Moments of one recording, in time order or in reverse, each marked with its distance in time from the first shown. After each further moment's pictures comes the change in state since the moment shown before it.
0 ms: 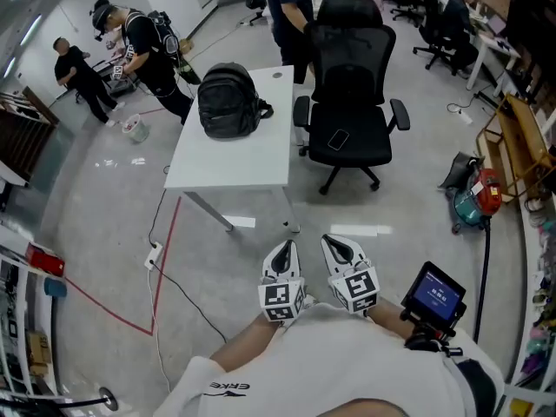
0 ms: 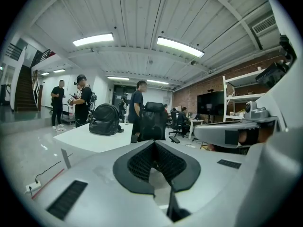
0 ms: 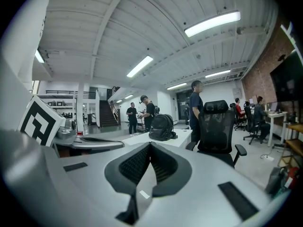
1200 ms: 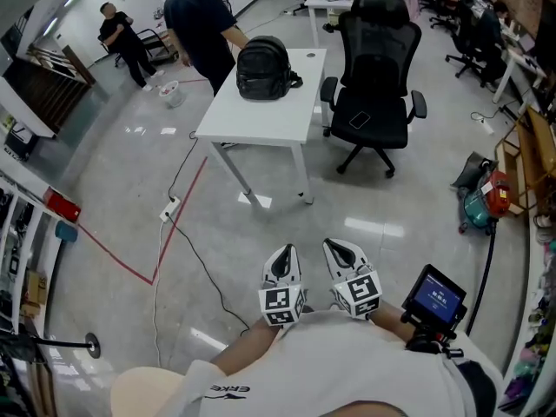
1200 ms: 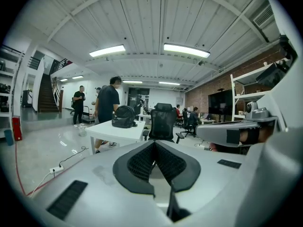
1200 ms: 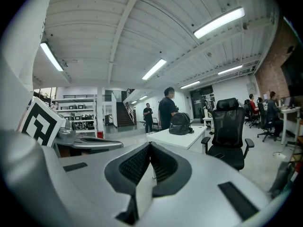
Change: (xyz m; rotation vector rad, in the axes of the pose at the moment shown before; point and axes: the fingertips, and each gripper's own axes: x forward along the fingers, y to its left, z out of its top) left arm -0.194 -0.075 -0.048 -0.032 -0.009 0.194; right arm -0.164 0.104 -0.038 -0.012 0.002 0.188
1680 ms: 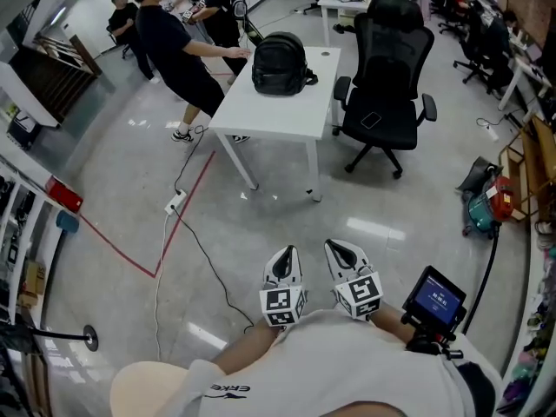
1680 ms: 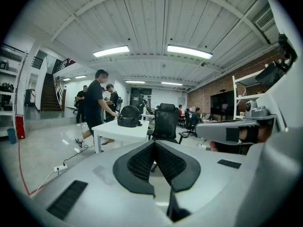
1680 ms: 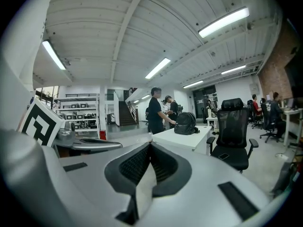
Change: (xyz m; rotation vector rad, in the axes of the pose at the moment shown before) left arm -0.037 0.044 -0.008 -0.015 0.001 0.020; right arm 0.016 0.054 -0.001 -0.016 0.008 0.022
